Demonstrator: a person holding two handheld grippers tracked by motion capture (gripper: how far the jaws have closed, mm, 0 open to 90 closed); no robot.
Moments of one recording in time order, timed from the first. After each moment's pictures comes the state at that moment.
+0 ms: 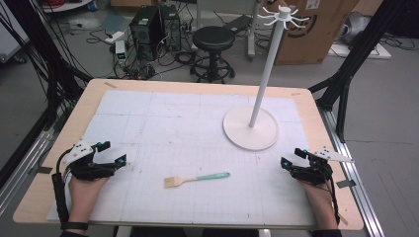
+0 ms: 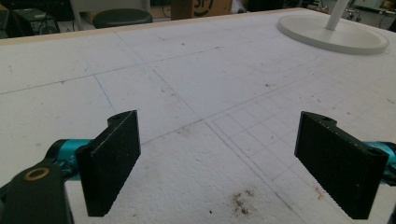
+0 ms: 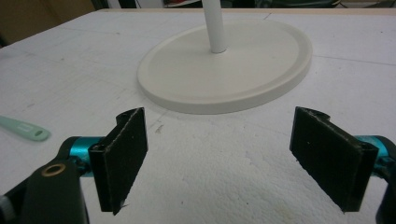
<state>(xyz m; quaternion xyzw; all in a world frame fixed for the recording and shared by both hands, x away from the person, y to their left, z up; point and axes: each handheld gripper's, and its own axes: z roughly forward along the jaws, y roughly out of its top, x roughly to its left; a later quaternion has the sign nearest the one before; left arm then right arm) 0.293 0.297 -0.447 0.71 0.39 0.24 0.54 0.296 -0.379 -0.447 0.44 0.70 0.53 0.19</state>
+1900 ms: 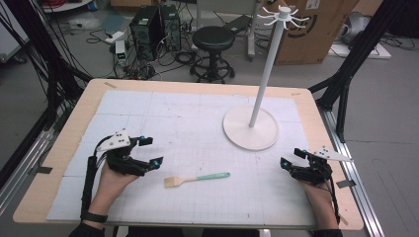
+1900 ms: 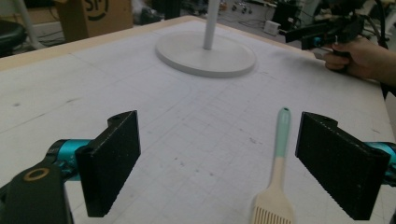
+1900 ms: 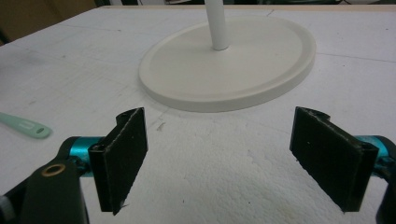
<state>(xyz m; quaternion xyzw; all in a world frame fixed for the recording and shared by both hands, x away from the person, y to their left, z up) 0.310 0.187 -0.403 0.77 0.24 0.10 0.58 0.296 -0.378 -0.447 0.44 0.71 0.52 0.19</state>
